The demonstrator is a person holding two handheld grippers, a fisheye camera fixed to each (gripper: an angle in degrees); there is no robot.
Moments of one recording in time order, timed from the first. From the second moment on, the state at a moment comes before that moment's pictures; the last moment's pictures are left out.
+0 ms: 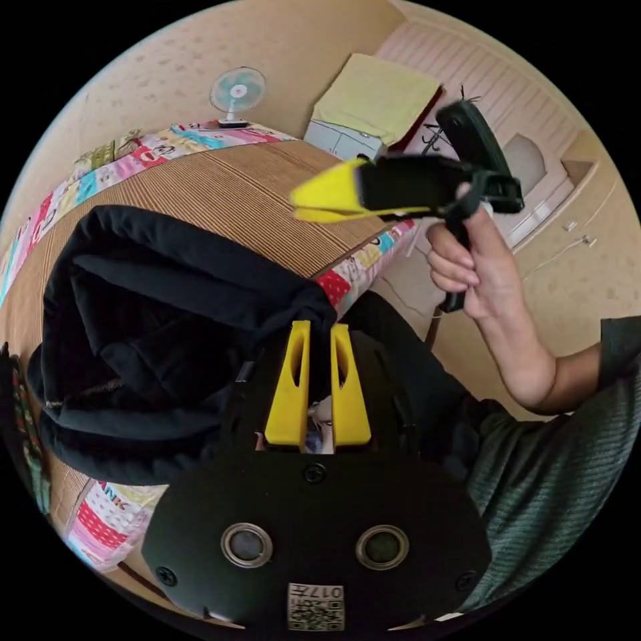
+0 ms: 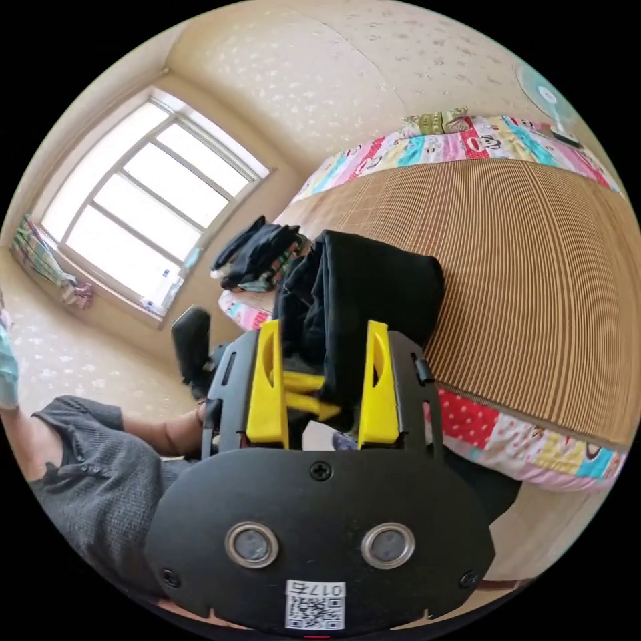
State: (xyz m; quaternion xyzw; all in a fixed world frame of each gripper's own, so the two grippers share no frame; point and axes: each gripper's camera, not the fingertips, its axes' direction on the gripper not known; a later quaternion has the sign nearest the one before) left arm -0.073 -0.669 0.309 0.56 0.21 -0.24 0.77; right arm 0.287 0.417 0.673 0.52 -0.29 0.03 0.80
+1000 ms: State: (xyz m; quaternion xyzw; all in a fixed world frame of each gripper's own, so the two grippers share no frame) left arm -0.228 -0.502 0.331 0.80 0.40 -0.14 0.42; right arm 0.335 0.559 0.554 0.76 -0.26 -0.03 0.60
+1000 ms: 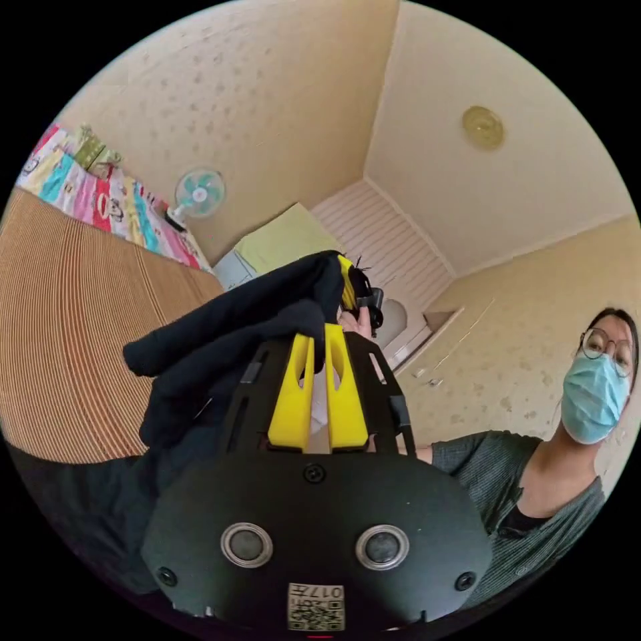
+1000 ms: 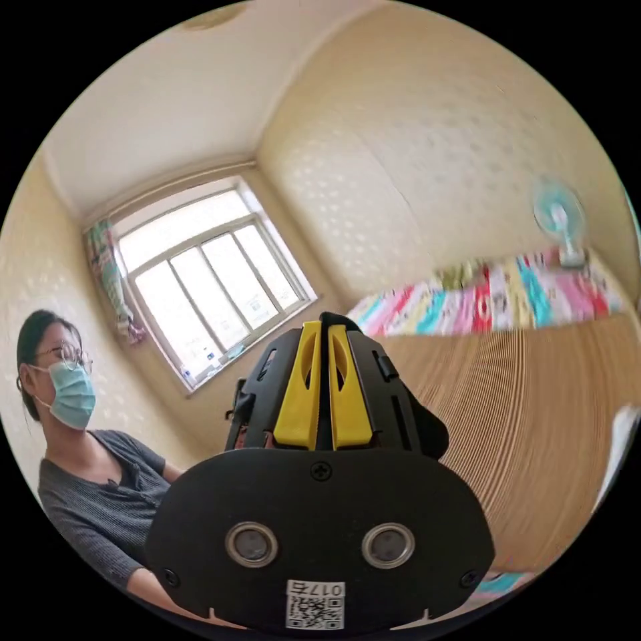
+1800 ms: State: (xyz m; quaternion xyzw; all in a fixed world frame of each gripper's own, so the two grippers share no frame) left arm -0.210 -0.381 0.619 0.64 0.42 -0.51 0.39; right arm 0.267 0.308 0.700 0.46 -0.29 0.06 0.84
